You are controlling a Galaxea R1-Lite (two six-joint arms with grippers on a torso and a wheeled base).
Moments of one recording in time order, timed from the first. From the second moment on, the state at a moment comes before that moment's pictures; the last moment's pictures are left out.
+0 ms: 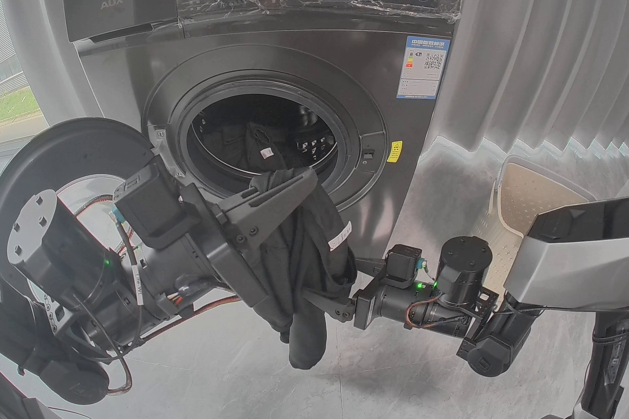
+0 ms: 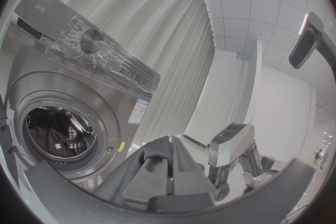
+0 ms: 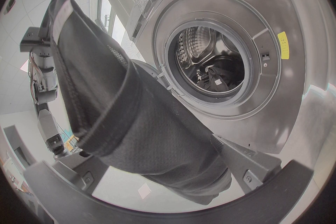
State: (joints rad) left arm -0.75 1.64 -0.42 -1.55 -0.23 -0.24; right arm 0.69 2.23 -0.59 -1.55 0.31 0.24
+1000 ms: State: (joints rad) left arm -0.76 1.63 -0.45 -1.55 -0.22 -0.25; right arm 0.74 2.36 -0.71 -1.55 0.26 0.23
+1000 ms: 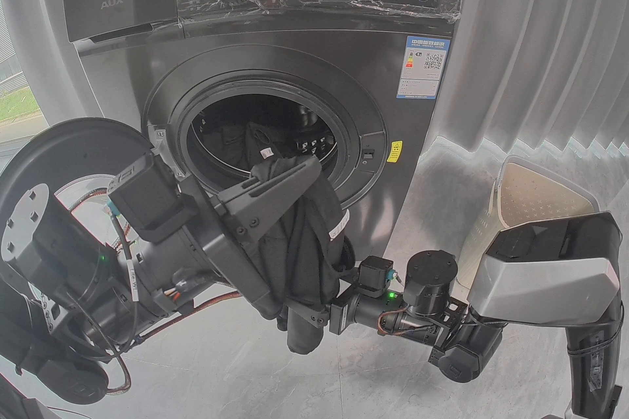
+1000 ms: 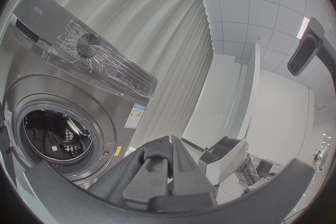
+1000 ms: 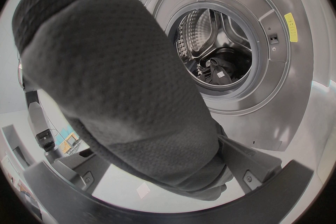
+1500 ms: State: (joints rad) left arm -0.73 1.63 -0.48 -1.55 -0.21 -0.27; right arm 0.74 2.38 -0.69 -1.55 0.25 0.24
